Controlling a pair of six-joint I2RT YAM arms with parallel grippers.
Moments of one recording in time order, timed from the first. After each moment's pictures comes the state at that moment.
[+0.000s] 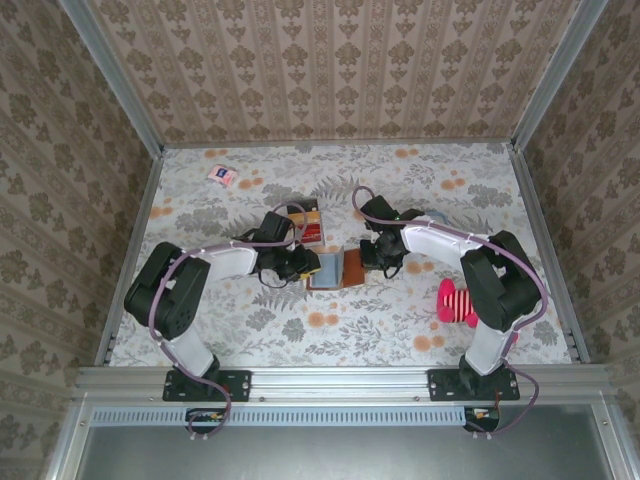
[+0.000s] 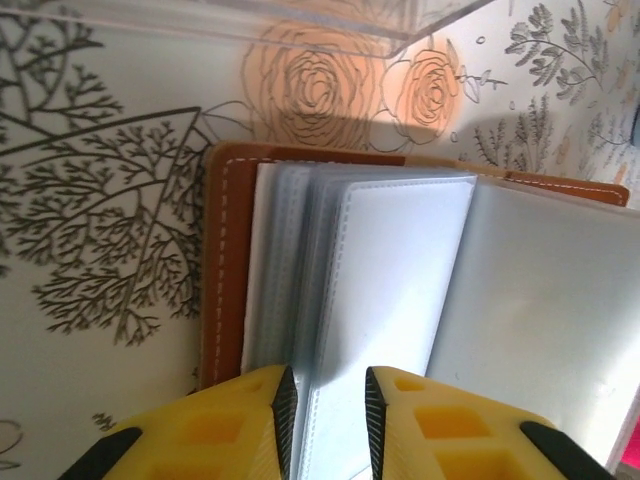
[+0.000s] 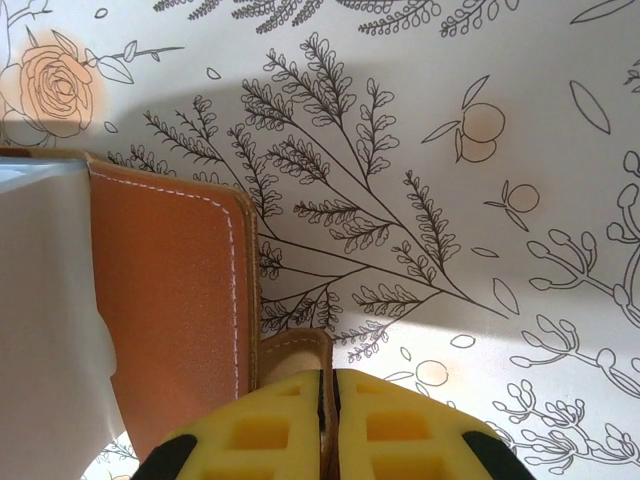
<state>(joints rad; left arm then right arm) -0.57 1.70 0.83 -0.14 0.53 -0.86 0.52 1.77 1.14 -0.66 -0.13 0.55</state>
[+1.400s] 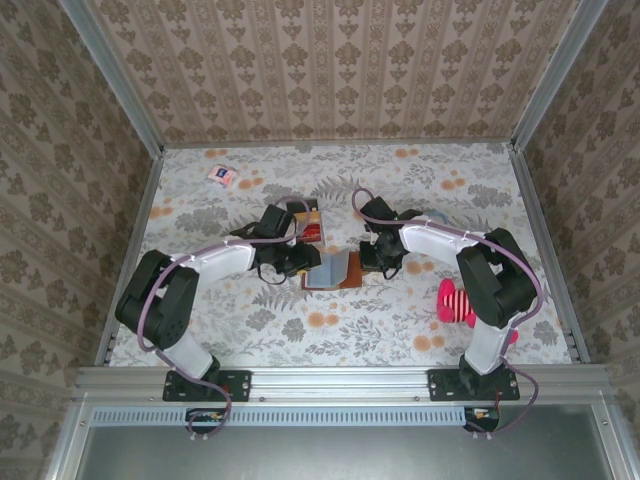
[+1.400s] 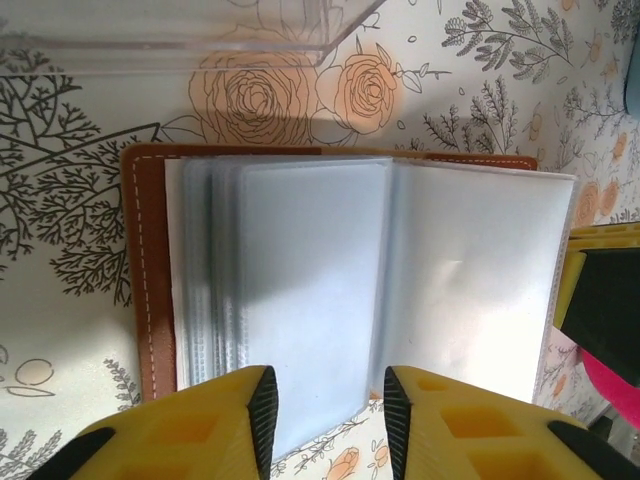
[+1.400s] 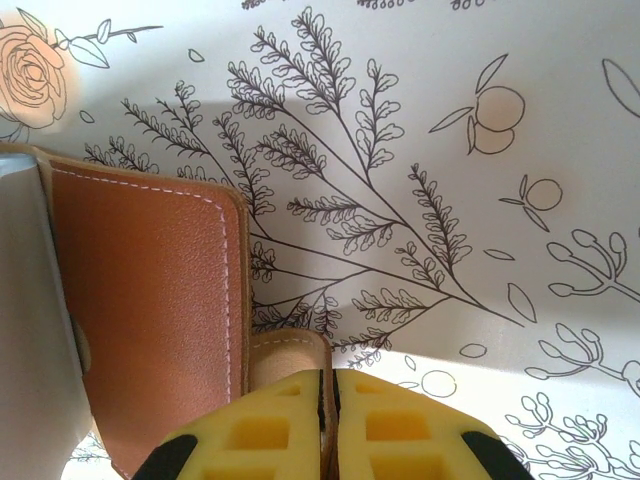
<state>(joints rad) -0.58 1.62 0.90 -0.30 0.45 -0.75 0.51 1.80 1.14 -0.66 -0.15 0.55</state>
